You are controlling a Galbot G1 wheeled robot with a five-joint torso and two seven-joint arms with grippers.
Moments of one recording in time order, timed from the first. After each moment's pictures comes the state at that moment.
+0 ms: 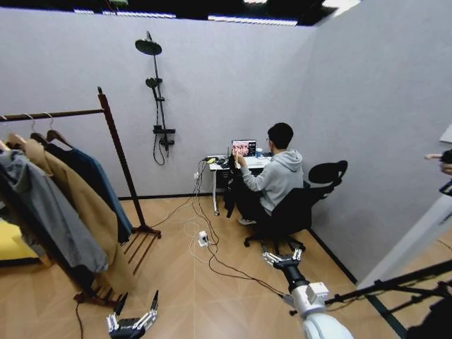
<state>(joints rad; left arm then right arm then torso) 1.86 -1.52 -0.65 -2.22 -0.22 -0.12 0.14 -1.43 1.52 0.68 2.14 0.09 -0.10 -0.15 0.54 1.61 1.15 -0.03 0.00</state>
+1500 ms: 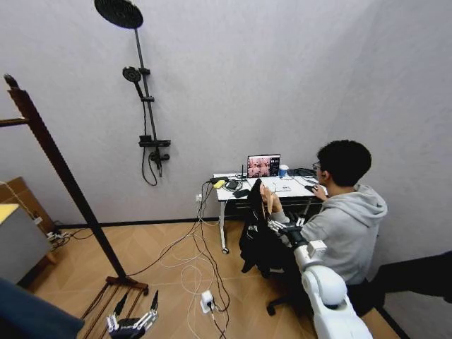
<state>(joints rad) 1.86 -1.52 -0.65 -2.22 -0.22 -0.12 0.14 -0.96 1.33 0.67 1.83 0.21 -0.17 -0.13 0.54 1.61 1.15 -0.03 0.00</state>
